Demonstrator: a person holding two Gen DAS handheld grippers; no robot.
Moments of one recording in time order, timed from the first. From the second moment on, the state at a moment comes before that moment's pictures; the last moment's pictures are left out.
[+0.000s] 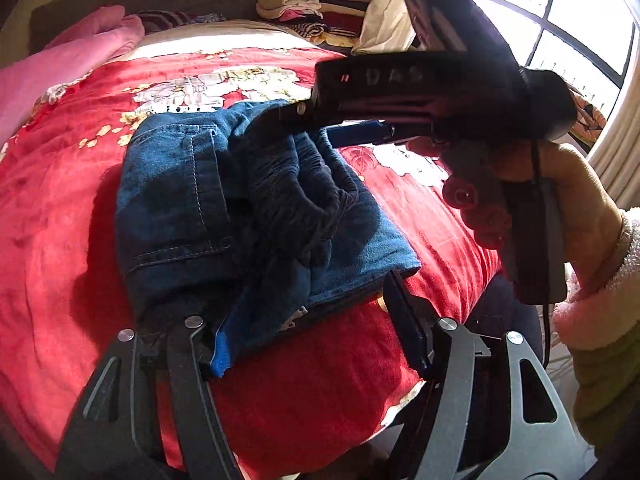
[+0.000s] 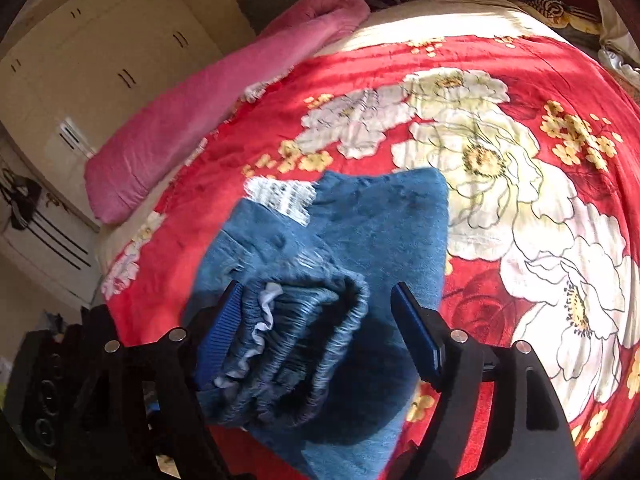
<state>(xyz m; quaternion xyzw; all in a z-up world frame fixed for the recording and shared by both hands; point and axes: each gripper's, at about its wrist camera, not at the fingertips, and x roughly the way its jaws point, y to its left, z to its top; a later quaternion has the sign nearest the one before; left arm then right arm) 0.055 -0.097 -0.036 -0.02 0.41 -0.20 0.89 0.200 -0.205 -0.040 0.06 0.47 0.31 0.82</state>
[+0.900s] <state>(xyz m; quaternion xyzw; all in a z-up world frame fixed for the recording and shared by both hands) 0.055 -0.073 -0.030 -0.01 0.40 -0.25 0.88 0.247 -0.141 -0.037 0.01 0.52 0.36 0.77</state>
